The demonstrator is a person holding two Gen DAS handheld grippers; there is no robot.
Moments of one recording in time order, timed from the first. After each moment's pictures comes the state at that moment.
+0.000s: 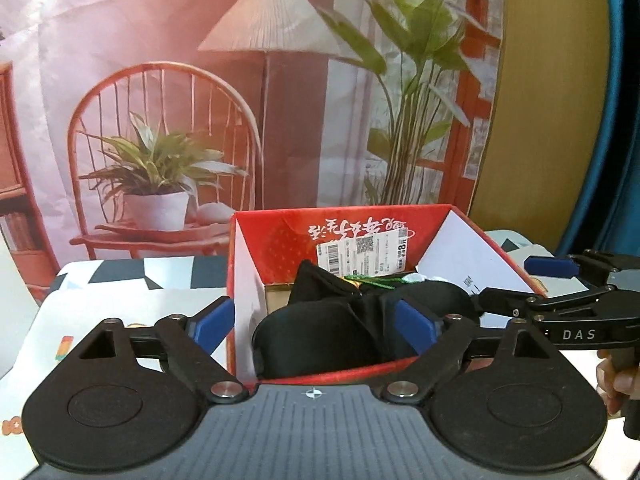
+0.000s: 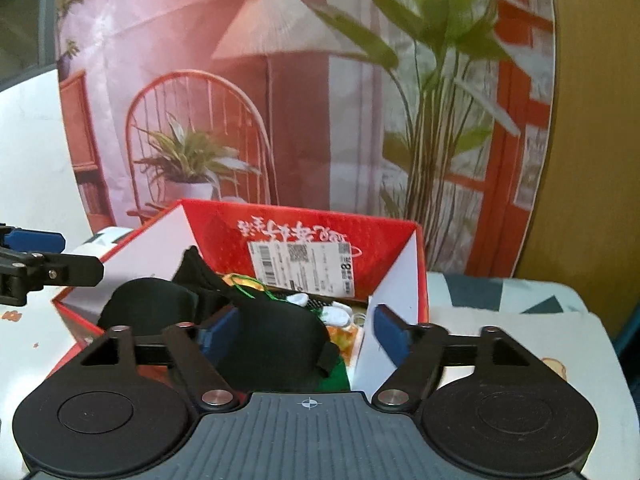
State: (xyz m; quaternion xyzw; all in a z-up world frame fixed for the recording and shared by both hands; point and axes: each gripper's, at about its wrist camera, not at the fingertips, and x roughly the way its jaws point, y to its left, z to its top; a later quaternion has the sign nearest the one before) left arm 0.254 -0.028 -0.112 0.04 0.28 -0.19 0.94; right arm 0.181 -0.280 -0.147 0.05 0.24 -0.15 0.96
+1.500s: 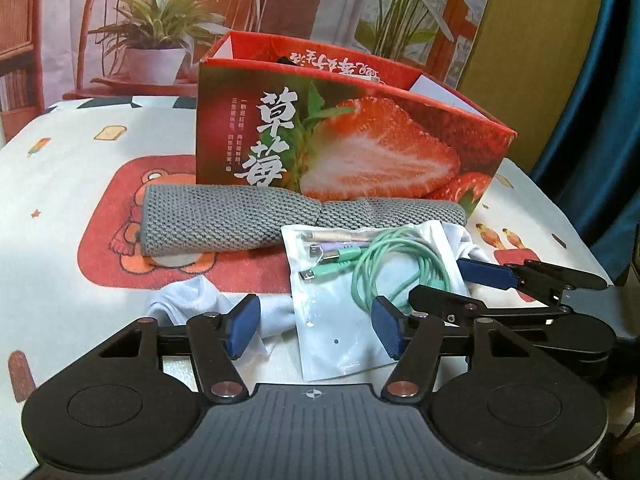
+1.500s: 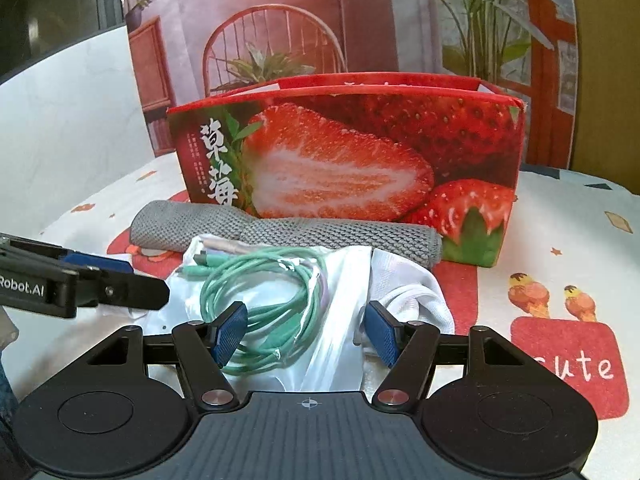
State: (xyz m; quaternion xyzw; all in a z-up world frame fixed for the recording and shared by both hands) left arm 0.143 -0.007 -0.237 -0.03 0.38 -0.21 0.90; right arm 0.090 -0.194 -0.273 0.07 0.28 -0.07 0.95
